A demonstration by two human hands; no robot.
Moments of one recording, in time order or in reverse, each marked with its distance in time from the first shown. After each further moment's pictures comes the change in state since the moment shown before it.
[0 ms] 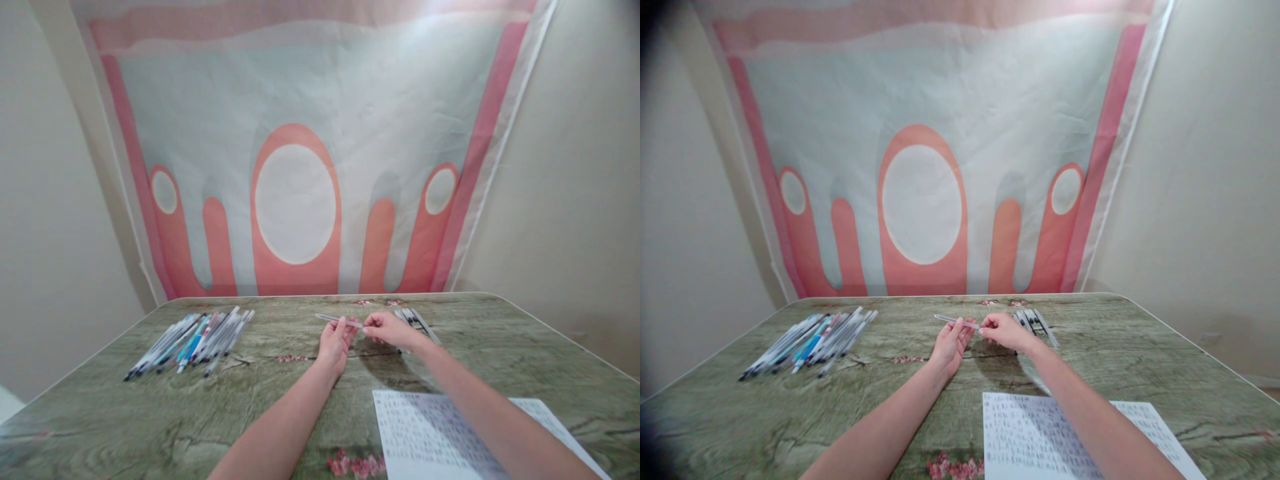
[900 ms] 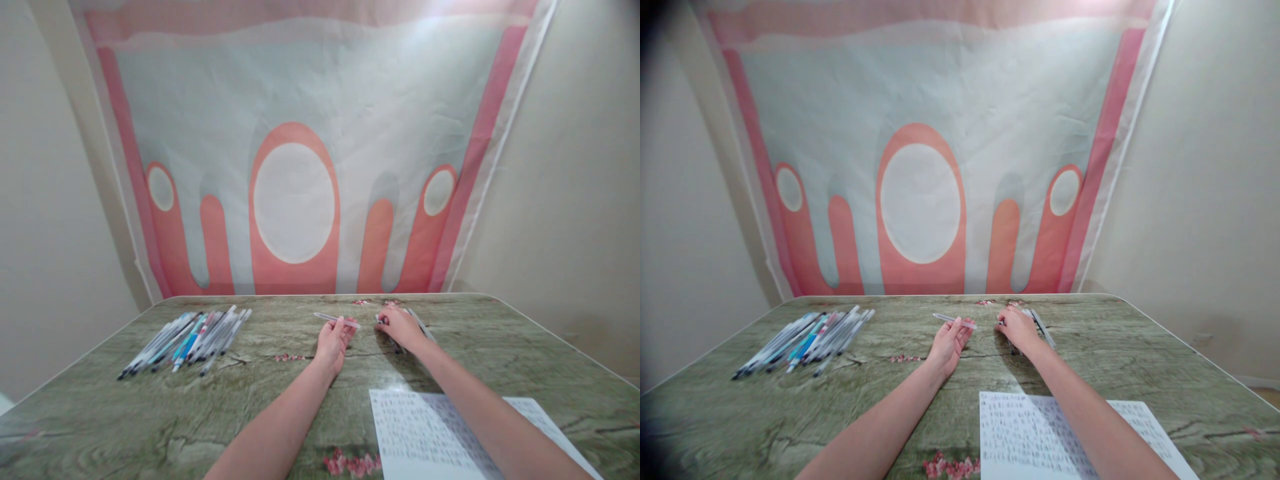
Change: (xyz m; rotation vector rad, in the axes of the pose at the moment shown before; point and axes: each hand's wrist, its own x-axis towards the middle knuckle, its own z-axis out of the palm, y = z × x) left_hand 0.003 -0.002 0.000 0.005 -0.009 -0.014; right_hand 0.000 0.030 -0.026 -0.897 0.361 0.029
